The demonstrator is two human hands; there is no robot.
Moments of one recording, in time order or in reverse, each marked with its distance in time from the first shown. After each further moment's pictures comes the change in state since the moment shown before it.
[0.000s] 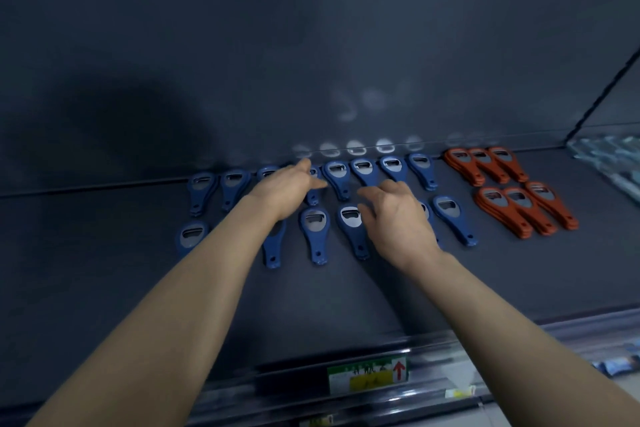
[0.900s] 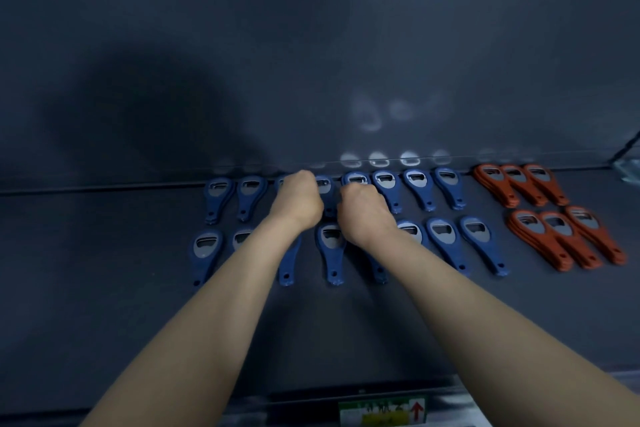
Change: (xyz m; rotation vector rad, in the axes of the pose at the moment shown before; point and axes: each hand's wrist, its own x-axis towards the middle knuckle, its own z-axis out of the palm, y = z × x) left_hand 0.004 0.008 0.000 -0.354 0.191 -0.340; right_hand 0.066 -0.045 0.024 0.080 -0.315 0.128
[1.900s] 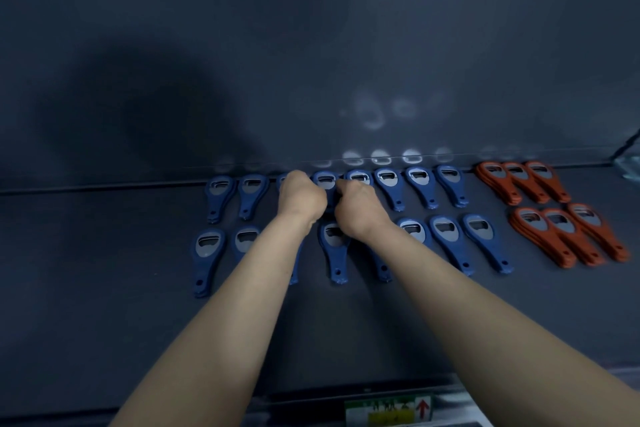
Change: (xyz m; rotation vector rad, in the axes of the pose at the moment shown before) left_hand 0.007 0.002 0.014 -0.477 0.115 -0.256; right_hand 0.014 0.000 0.011 0.253 -0.050 -0.001
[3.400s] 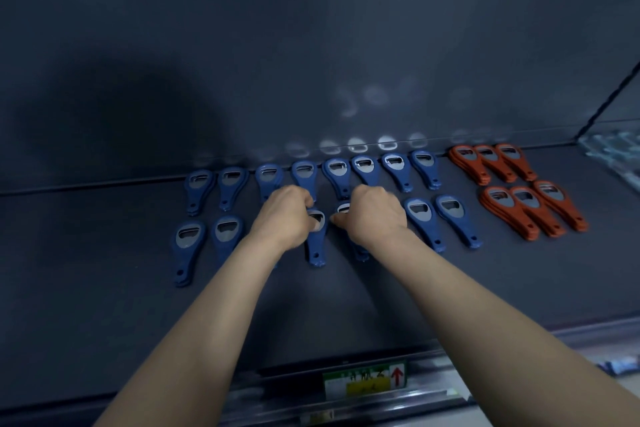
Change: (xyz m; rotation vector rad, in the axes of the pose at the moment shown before) left_hand -0.053 -0.007 -0.017 0.559 -0.232 0.293; right_hand -0.040 0.028 -0.013 -0.323 0.093 0.175
